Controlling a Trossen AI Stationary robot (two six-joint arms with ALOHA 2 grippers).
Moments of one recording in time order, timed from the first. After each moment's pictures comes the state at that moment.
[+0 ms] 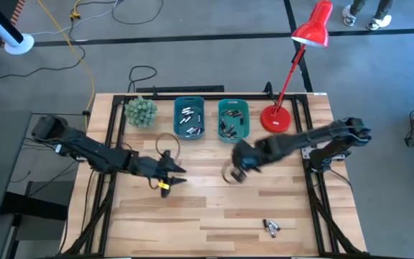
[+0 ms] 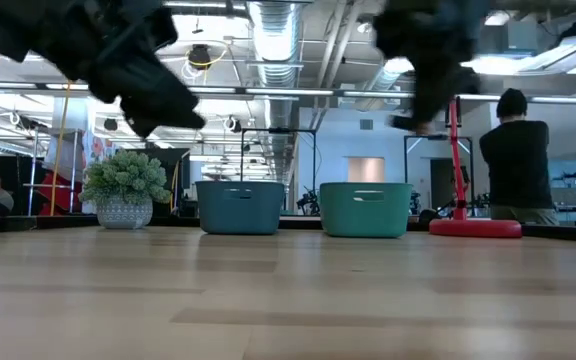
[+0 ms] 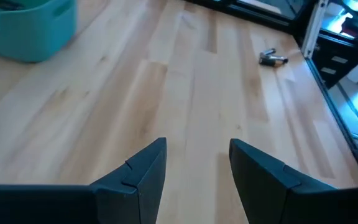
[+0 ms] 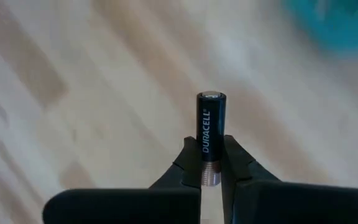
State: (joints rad) left arm -0.29 1.23 0.50 0.29 -0.25 -0.38; right arm 0.17 1.53 1.22 -0.91 0.19 0.86
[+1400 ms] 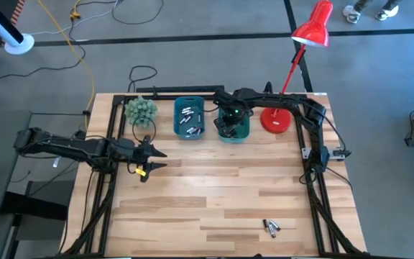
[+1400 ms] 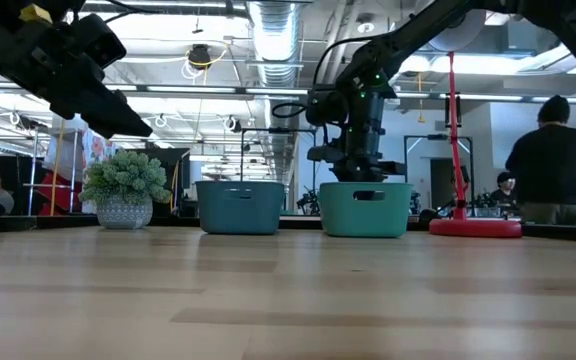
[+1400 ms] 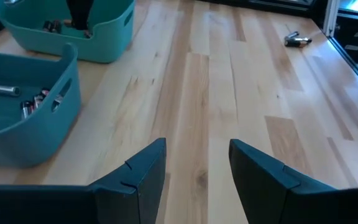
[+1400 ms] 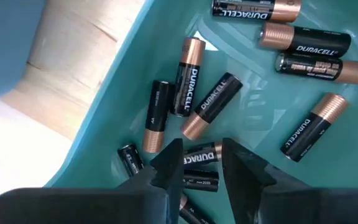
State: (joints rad) left arm -0.06 0.64 0.29 -0.06 -0.12 -0.14; right arm -0.49 2.01 1.52 -0.89 0.00 0.57
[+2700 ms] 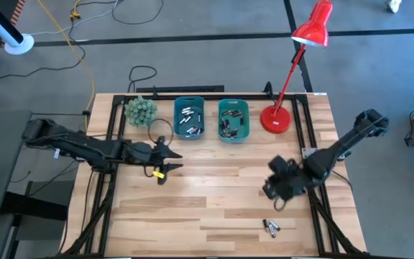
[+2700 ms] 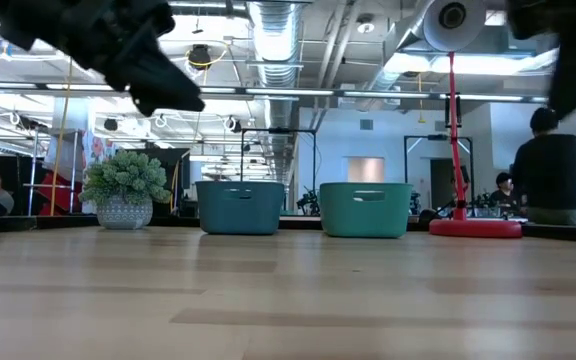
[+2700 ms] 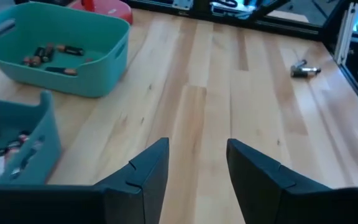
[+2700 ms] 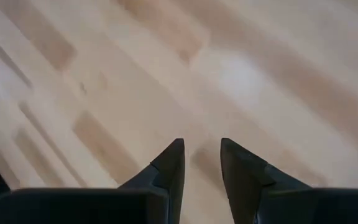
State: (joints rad) left arm -0.15 1.03 0.52 0.10 -0.24 -0.21; right arm 0.60 1.18 0.90 -0.94 0.39 1.42
